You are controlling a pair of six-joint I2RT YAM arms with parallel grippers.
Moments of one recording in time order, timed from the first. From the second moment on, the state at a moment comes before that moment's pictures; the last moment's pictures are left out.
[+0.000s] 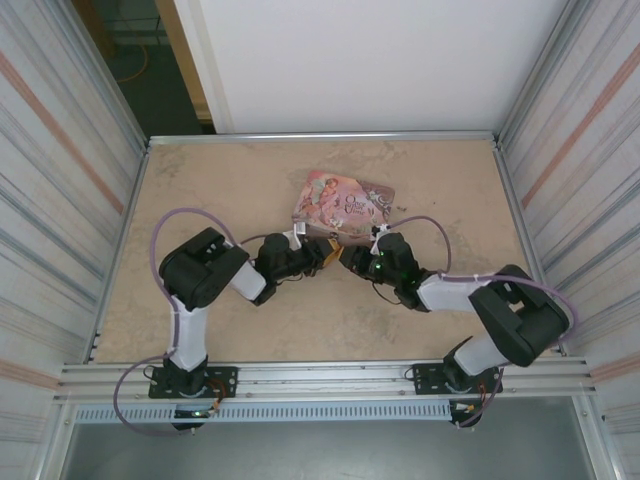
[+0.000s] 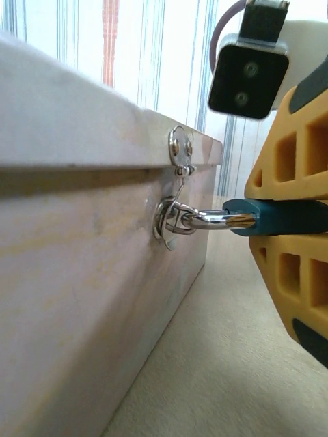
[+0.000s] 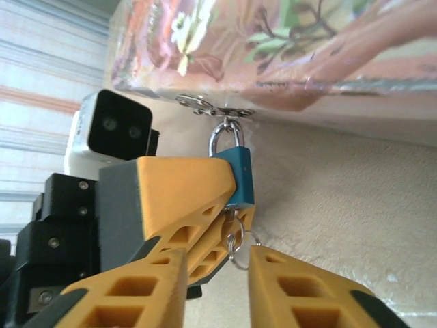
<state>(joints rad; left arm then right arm) -0.66 1.98 0.62 1.13 0.42 -1.42 0.64 1.44 0.45 0.52 -0.19 1.02</state>
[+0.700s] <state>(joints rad) -0.72 1.72 0.62 0.77 0.39 -1.41 0.83 0.80 0.49 0.01 0.08 0.24</state>
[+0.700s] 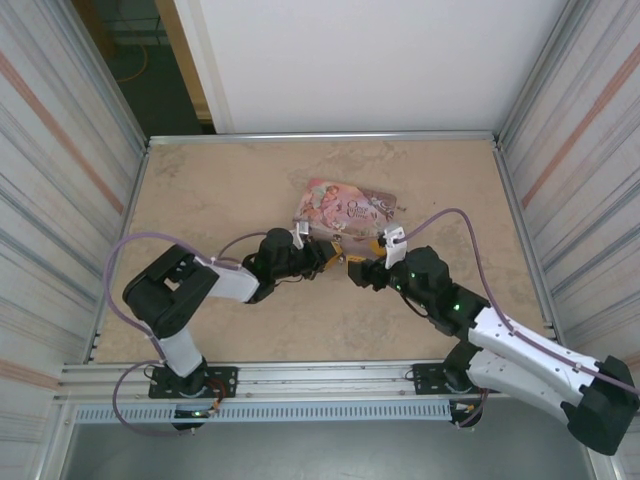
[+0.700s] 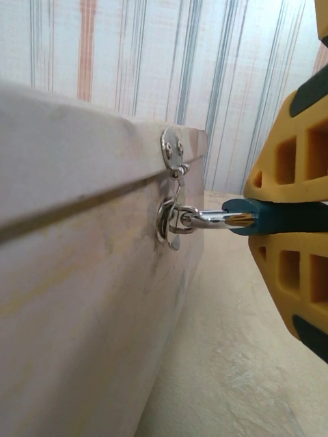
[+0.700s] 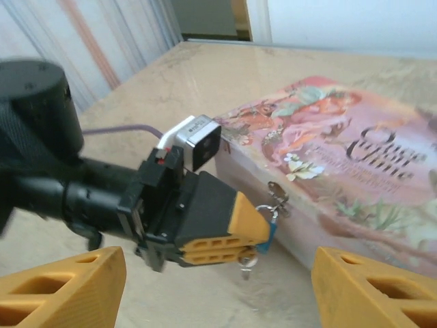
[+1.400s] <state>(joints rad) -0.74 1.61 0.62 0.58 0.35 -1.47 1.07 1.01 0.48 0.03 0.44 -0.66</state>
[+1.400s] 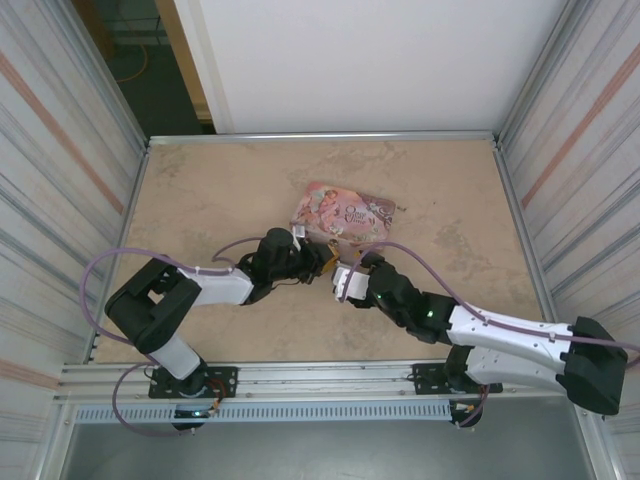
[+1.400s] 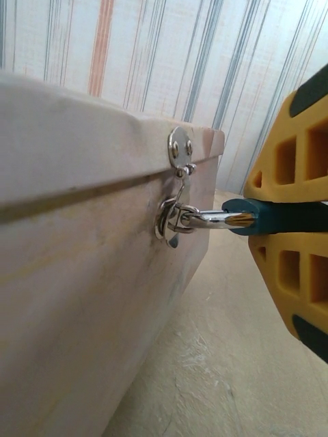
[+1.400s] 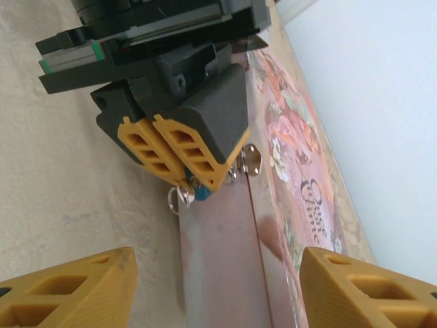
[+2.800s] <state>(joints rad) -0.74 1.61 0.62 0.57 0.36 -1.48 0.99 1.31 0.51 0.26 0.37 -0.73</state>
